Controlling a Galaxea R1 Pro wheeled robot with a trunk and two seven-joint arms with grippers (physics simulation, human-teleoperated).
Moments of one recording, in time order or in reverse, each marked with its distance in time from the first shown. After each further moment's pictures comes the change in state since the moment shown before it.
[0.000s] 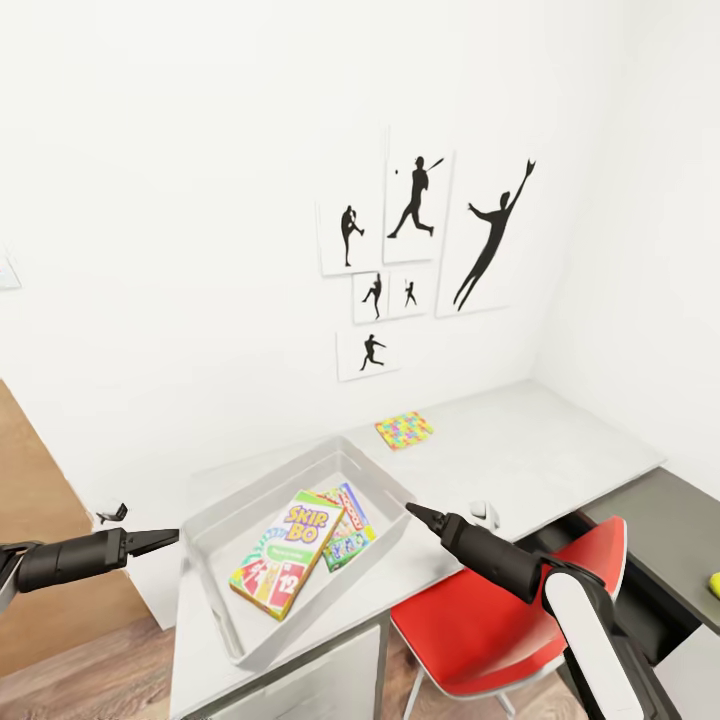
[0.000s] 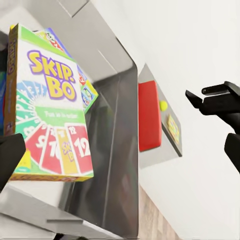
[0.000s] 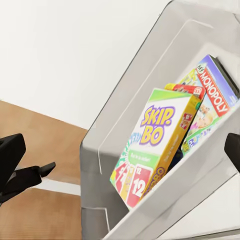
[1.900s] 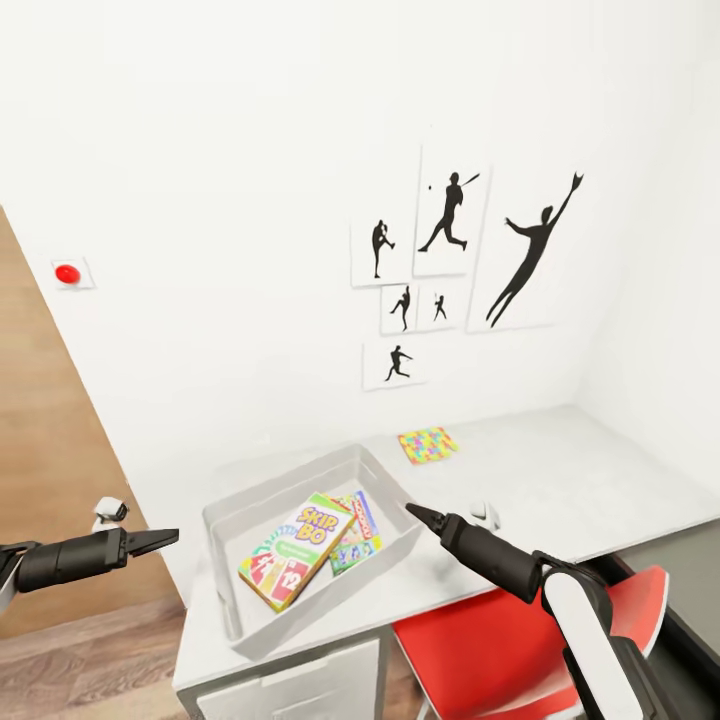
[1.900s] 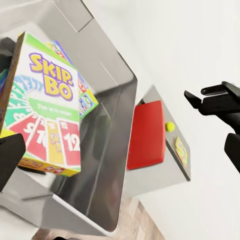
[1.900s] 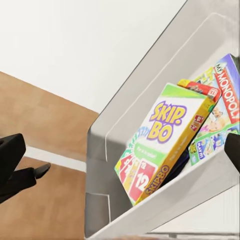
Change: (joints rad) left arm 0.000 0.000 0.000 0.000 0.001 -0.001 0.000; right arm 0.000 0.001 0.001 0.000 0.001 -0.003 -0.022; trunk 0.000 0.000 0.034
